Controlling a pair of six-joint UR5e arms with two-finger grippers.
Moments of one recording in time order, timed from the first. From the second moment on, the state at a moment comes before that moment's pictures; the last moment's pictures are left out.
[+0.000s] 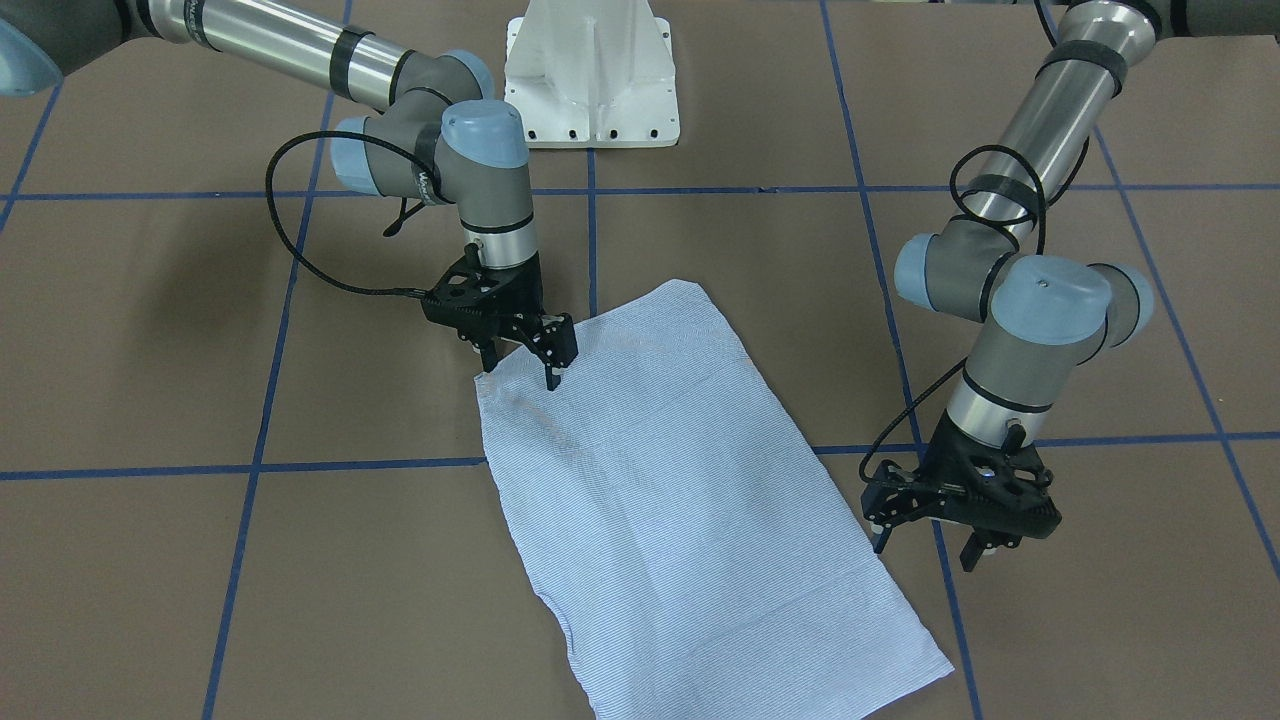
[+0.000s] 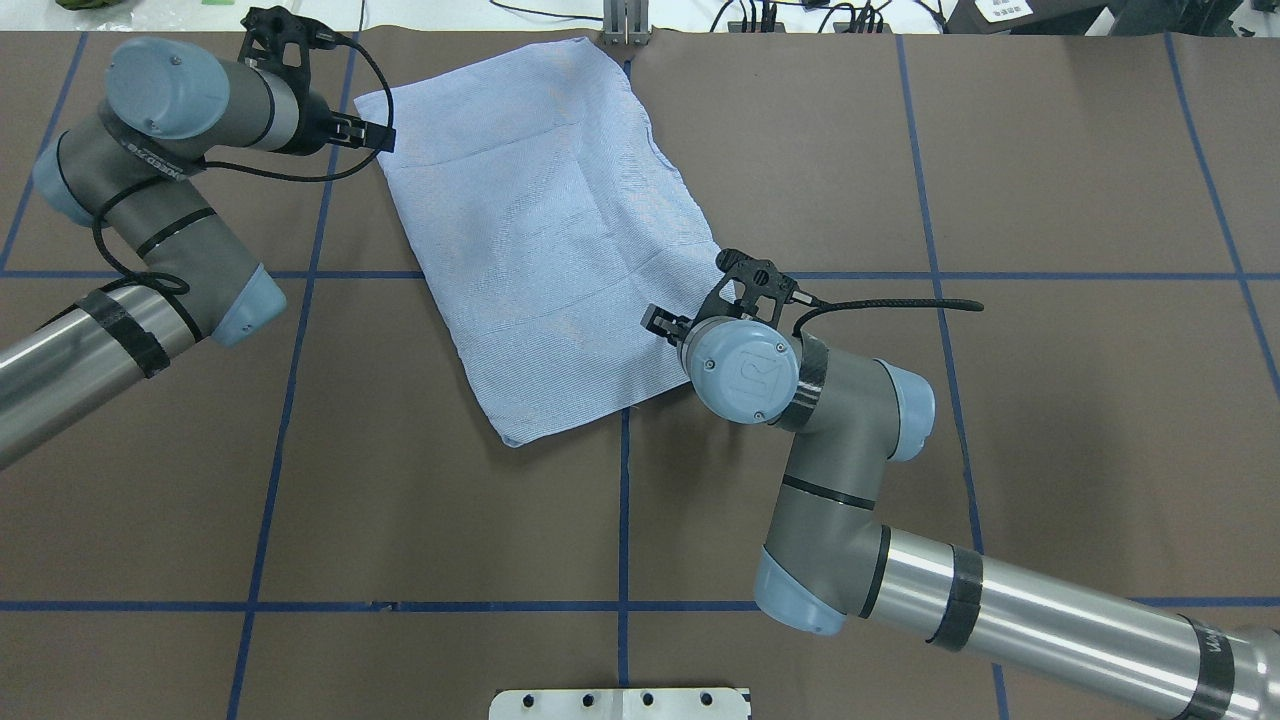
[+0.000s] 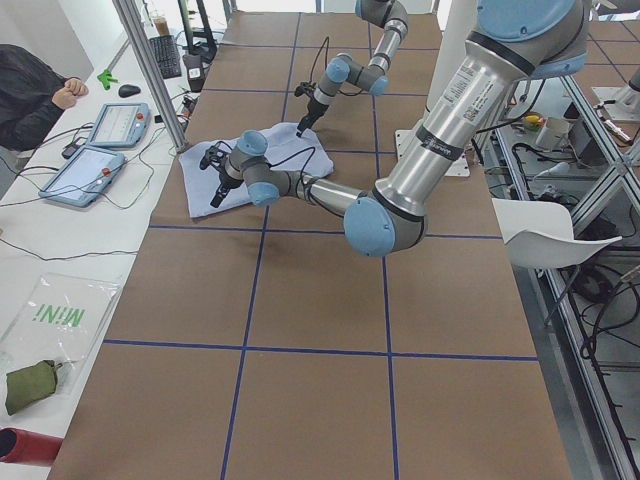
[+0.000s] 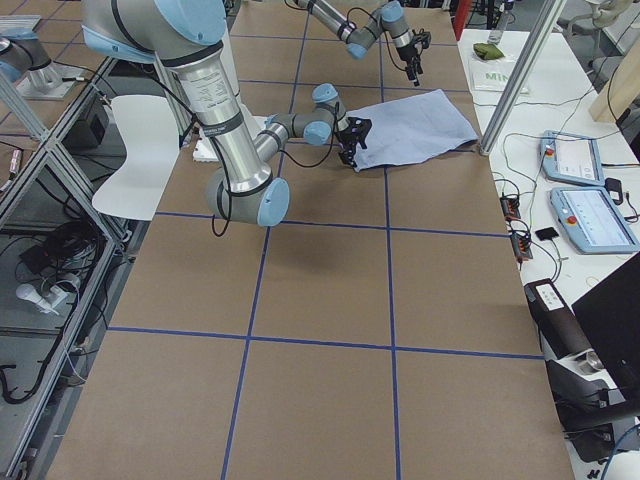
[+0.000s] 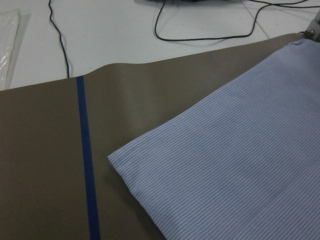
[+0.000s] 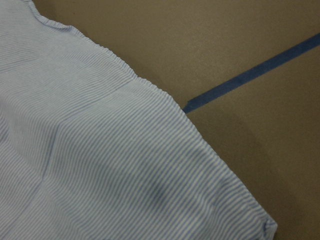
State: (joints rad) left arm -0.91 -2.18 -1.17 -2.41 -1.78 -0.78; right arm 0.43 -0.94 1.51 -1.25 1.41 1.75
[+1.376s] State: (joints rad) left arm -0.90 -2.10 -1.30 -2.41 -1.81 -0.84; right arm 0.44 -0.90 1.52 -1.25 1.40 1.78
